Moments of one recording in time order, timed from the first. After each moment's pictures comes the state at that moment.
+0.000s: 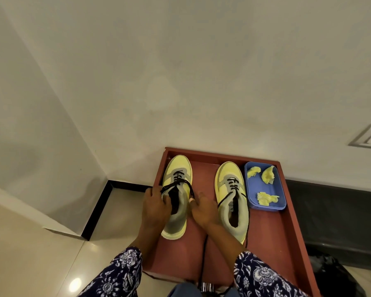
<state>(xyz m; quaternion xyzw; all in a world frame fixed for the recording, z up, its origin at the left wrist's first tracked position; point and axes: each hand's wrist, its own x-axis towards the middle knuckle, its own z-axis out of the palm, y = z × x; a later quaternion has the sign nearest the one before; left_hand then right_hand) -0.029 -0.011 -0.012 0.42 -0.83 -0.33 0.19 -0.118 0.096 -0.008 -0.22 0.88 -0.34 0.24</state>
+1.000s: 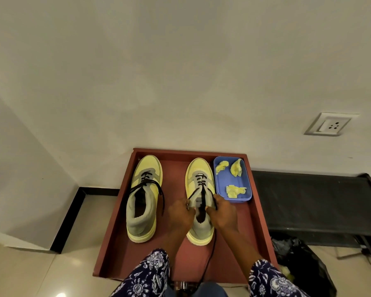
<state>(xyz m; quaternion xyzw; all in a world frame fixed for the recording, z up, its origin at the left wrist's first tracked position) -0.107 0.106 -0.017 0.37 -0.82 -0.44 0.04 -0.176 0.211 -0.023 -0.13 0.92 -0.34 0.16</state>
